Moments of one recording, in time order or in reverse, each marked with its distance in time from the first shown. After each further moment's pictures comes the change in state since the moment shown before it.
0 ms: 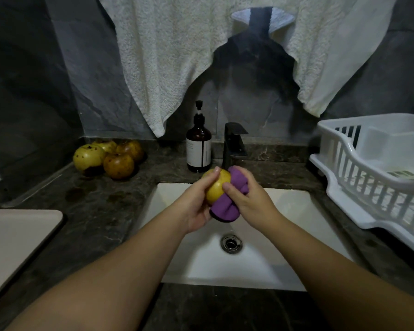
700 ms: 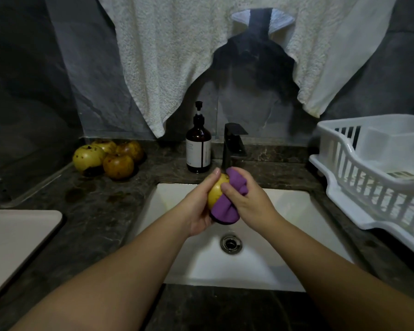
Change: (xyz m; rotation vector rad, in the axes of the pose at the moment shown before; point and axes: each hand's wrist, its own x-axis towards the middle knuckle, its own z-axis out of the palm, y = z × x) left_hand 0.002 -0.004 -0.001 0.075 -0.016 -0.028; right_hand -0.001 0.001 0.003 -0.007 0.031 -0.015
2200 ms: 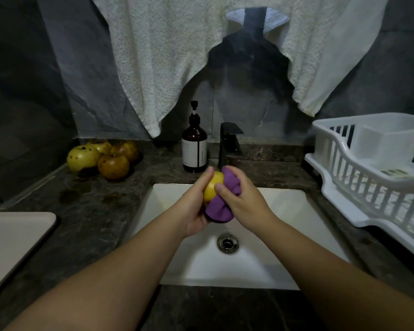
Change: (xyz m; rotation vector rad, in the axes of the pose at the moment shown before) left_hand -0.005 0.001 0.006 -0.035 0.033 0.002; right_hand 0.000 -0.002 0.002 -0.043 -0.006 0.008
